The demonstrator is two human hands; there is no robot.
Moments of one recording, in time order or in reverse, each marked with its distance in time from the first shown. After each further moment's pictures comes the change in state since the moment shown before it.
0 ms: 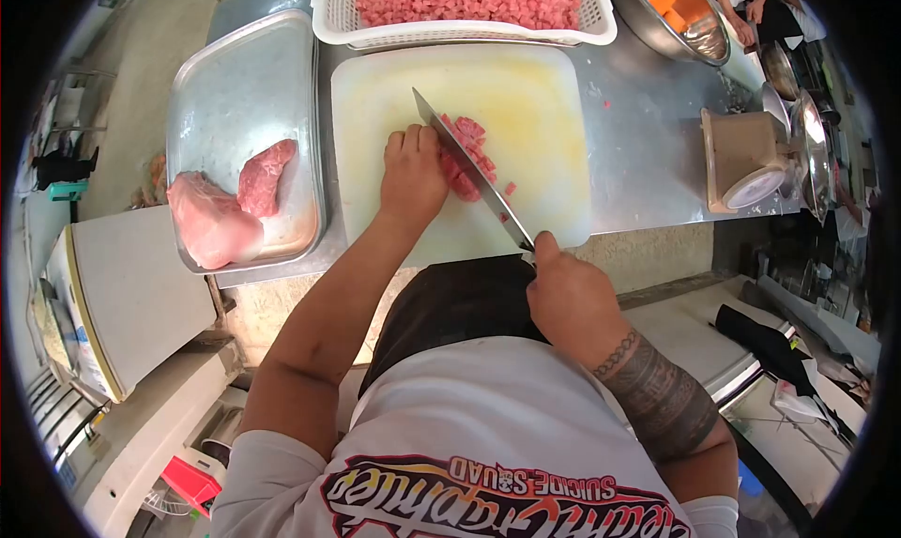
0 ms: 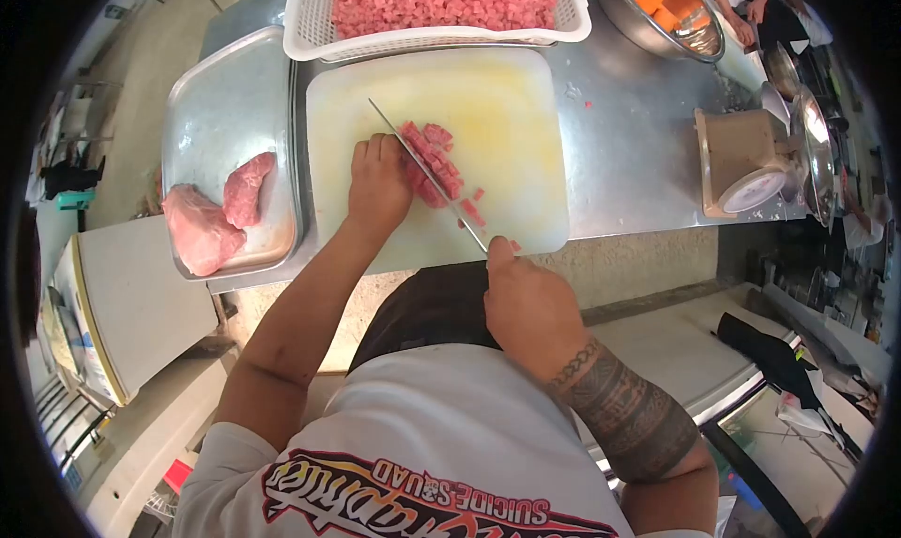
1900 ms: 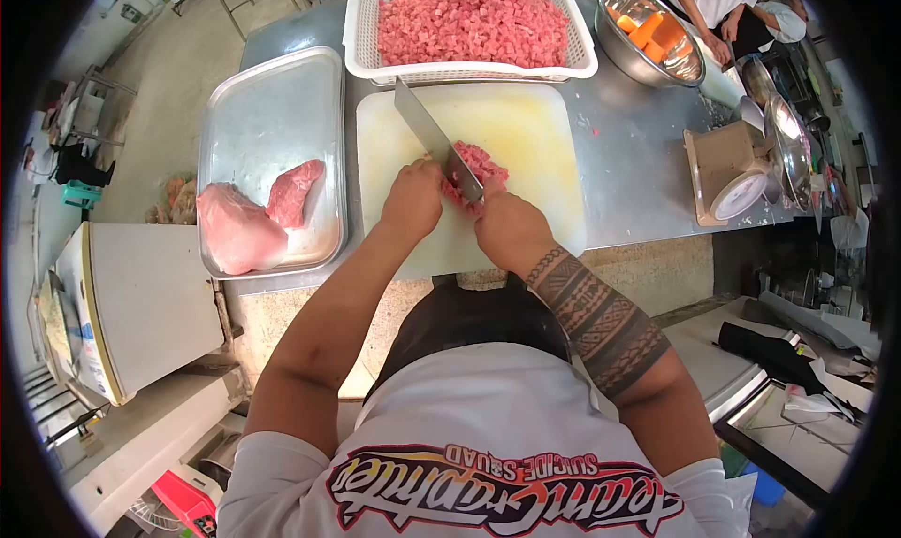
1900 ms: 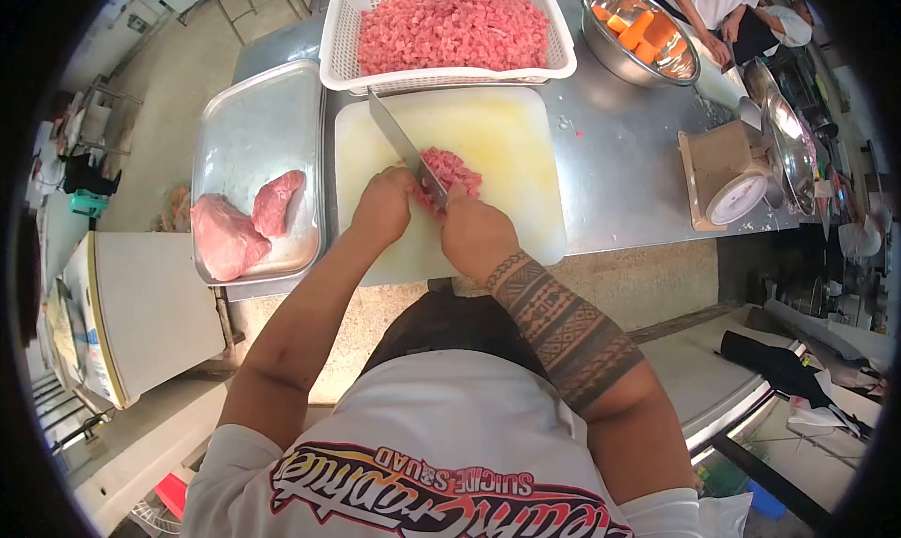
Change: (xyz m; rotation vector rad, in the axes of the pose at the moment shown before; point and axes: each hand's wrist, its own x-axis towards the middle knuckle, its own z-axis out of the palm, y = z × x) left_hand -0.001 -0.020 -0.030 -0.019 -0.320 -0.042; right_hand 0.104 -0.020 0.040 0.143 0.272 -0.046
